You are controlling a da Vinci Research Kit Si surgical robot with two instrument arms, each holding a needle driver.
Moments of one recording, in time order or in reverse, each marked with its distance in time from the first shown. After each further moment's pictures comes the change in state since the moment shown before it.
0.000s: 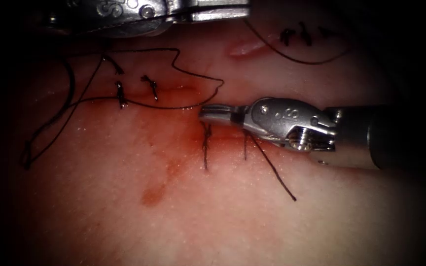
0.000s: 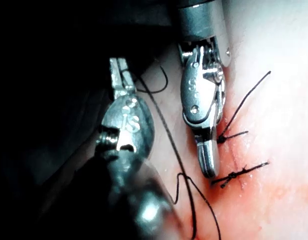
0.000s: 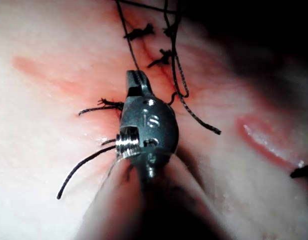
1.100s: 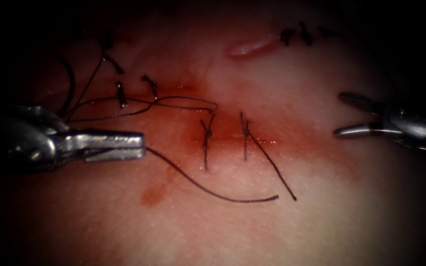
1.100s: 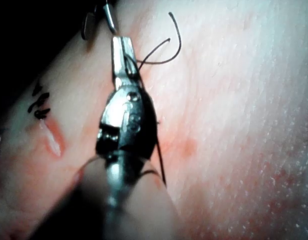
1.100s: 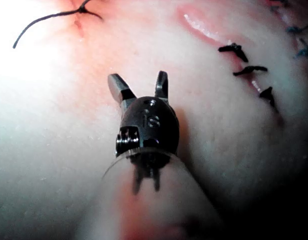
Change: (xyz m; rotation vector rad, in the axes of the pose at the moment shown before) right arm -0.005 0.007 -0.020 -0.147 -0.059 -0.042; left arm 0.006 0.013 -0.010 -0.144 0.297 -0.161
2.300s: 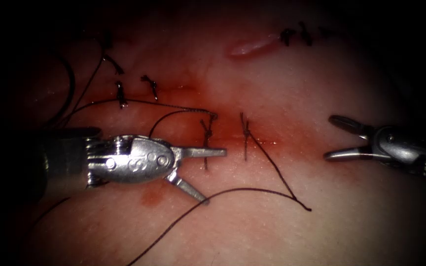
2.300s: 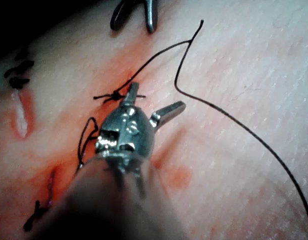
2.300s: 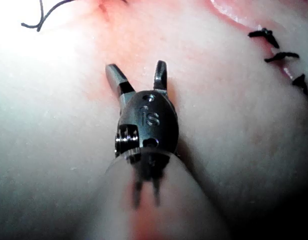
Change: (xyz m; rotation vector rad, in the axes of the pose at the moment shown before) right arm -0.004 -0.004 0.001 0.118 -0.006 0.006; left arm -0.019 0.002 0.007 -0.311 -0.460 -0.289
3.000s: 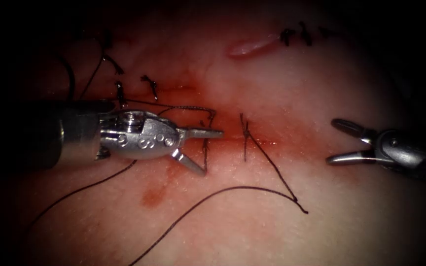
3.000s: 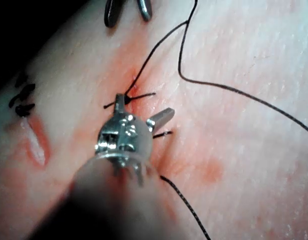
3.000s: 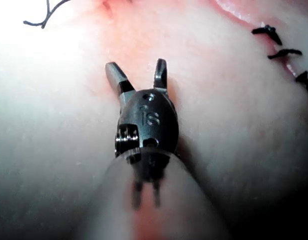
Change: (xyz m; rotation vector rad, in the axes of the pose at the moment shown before) right arm 0.000 -0.001 0.000 0.011 0.005 -0.004; left arm 0.000 -0.003 0.001 0.099 -0.155 0.220
